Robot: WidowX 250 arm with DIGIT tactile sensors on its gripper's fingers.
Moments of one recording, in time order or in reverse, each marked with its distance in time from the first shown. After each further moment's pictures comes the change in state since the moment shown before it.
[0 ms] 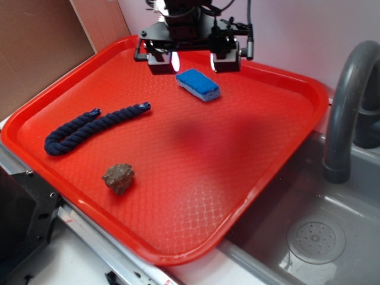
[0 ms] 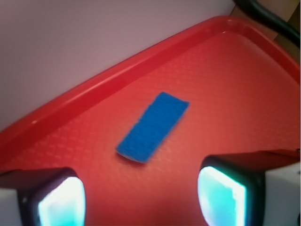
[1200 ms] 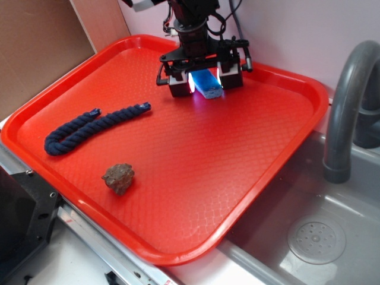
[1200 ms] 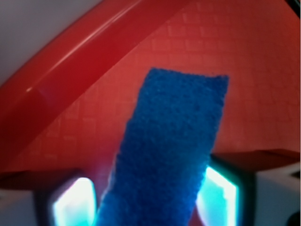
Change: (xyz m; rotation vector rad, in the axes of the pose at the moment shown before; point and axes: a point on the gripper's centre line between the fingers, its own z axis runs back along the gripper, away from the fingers) arm 0.019 0.004 -0.076 -0.085 0.283 0.112
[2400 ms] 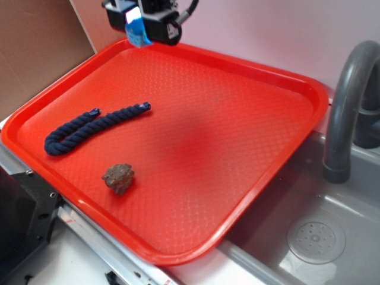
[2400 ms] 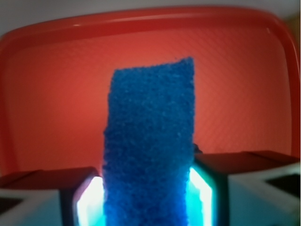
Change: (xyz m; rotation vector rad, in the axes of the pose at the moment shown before) arm -0.047 0.030 0.145 0.050 0.167 -0.740
